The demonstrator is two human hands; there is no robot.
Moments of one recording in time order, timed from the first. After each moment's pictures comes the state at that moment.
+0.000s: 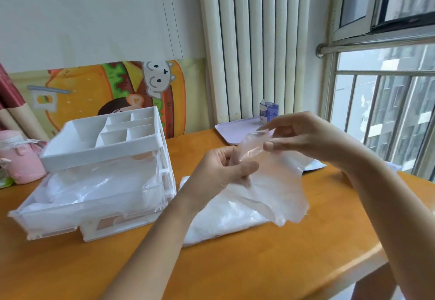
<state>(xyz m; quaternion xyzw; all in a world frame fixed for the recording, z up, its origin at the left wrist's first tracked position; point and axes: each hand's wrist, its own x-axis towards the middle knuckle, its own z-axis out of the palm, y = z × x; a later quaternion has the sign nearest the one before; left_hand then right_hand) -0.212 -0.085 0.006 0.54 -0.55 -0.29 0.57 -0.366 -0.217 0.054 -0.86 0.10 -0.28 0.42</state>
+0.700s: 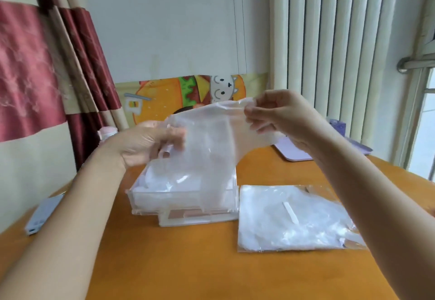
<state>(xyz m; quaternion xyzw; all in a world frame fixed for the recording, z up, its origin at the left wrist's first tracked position) -0.082 0.084 0.107 0.66 -0.38 -0.25 0.60 -0.245 -0.122 0.115 -0.77 0.03 -0.34 0.53</state>
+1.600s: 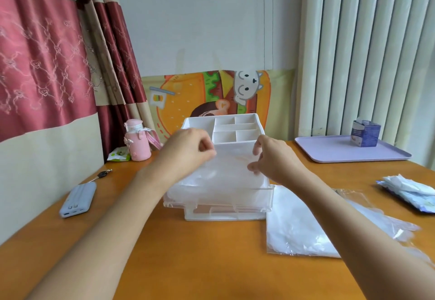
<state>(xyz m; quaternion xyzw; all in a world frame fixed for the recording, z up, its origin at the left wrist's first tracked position) -0.084 0.087 0.073 0.86 -0.40 0.17 0.27 -0.169 -0.090 0.045 -0.94 0.18 -0.22 0.20</state>
